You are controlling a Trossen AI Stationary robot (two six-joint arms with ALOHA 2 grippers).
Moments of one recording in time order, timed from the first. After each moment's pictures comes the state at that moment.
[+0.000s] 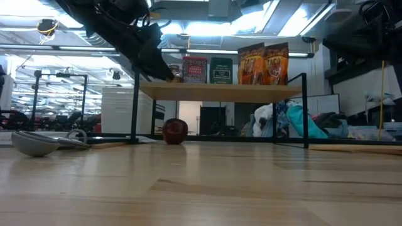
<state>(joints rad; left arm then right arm) 0.40 1.23 0.74 -0.03 -0.14 0.06 0.06 0.00 0.03 0.05 0.04 0.05</state>
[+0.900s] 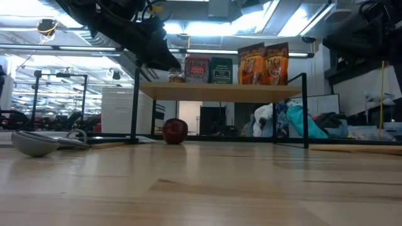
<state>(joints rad) 0.40 1.23 0.74 0.12 -0.14 0.02 0.06 0.00 0.03 0.05 0.04 0.04</state>
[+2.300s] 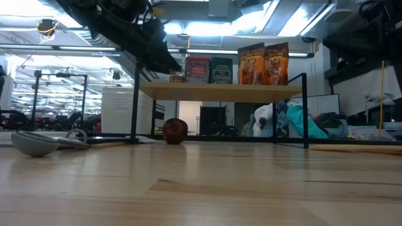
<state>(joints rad) 0.40 1.26 0.74 0.10 -0.10 0.00 0.06 0.00 0.03 0.05 0.04 0.04</state>
